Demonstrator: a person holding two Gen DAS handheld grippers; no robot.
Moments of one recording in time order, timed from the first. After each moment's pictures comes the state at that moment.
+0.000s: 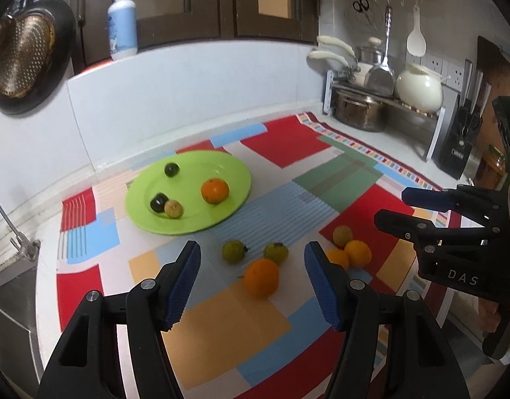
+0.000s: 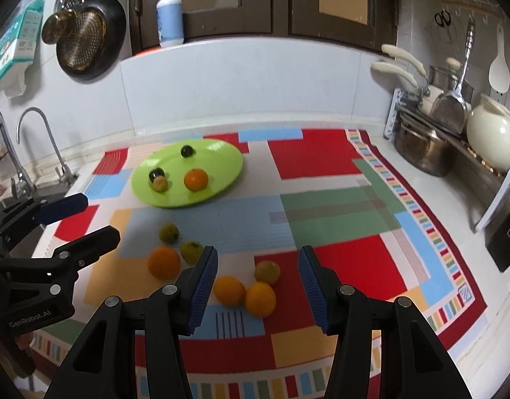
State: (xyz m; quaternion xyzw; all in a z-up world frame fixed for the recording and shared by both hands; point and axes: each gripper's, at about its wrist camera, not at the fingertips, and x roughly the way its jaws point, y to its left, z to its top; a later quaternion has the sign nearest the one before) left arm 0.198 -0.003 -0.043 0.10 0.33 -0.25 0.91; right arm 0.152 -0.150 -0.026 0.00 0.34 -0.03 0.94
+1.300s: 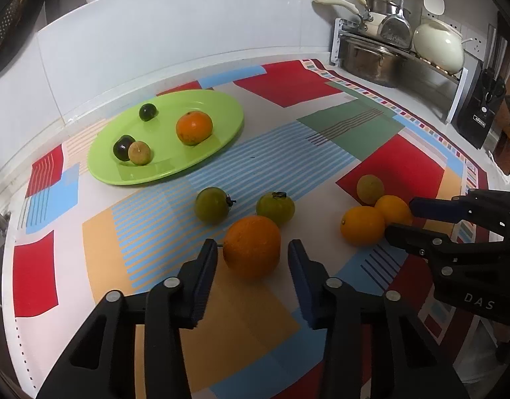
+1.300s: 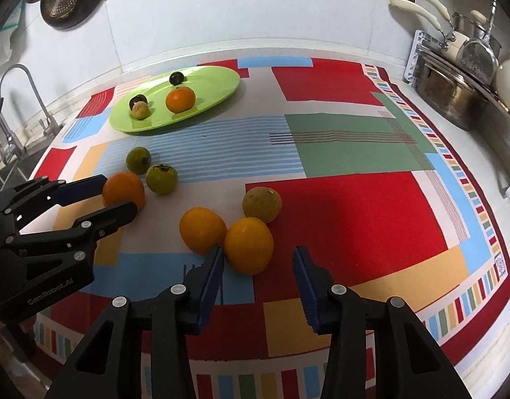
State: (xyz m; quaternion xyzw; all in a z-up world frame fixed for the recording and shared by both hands) left arm 0.229 -0.031 -0.116 0.12 0.40 -0.24 0.88; right arm 0.176 -0.164 -0.100 0.01 0.44 -0.01 0.90
